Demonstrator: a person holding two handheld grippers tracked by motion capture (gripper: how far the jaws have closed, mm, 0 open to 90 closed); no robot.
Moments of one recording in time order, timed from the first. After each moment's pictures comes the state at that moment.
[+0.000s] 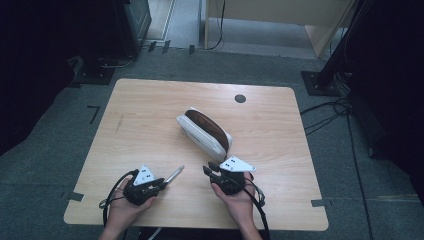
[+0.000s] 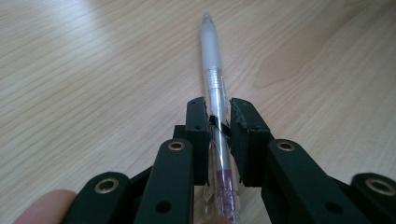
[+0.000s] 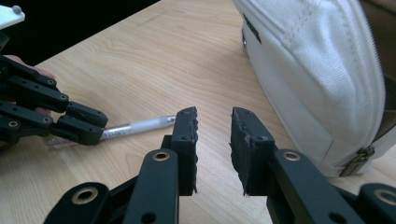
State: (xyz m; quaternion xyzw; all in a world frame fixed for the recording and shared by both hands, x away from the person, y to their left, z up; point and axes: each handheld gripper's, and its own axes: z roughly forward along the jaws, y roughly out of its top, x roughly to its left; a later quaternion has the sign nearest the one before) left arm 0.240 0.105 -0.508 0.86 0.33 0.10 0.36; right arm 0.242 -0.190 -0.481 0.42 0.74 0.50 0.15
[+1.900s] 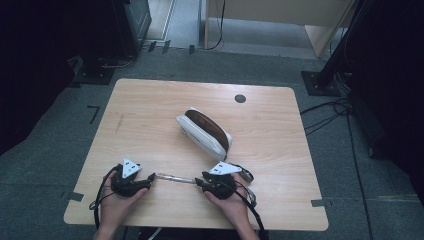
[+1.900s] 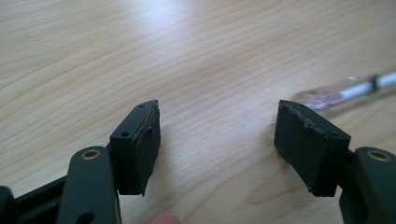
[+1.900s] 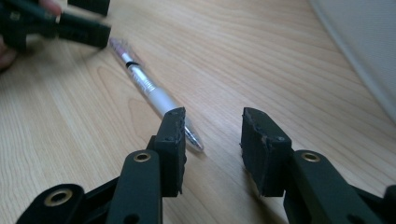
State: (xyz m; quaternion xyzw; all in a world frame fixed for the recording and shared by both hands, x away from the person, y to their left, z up) left arm 0.261 0.145 -0.517 0.79 0.46 0.21 0.34; right arm 0.251 -0.171 -0.522 0.40 0.80 0.44 0.08
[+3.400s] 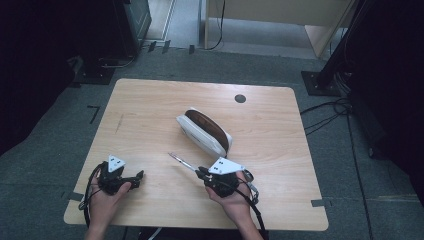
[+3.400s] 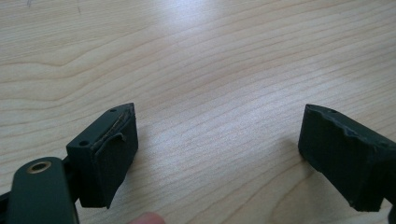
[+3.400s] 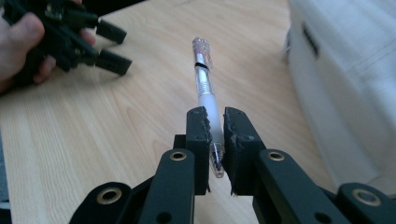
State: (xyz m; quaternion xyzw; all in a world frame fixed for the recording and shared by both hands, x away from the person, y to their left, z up) left arm 0.271 0.179 -0.518 0.77 0.51 0.21 0.32; right arm 0.240 -0.173 -0.464 0.34 0.80 0.47 0.14
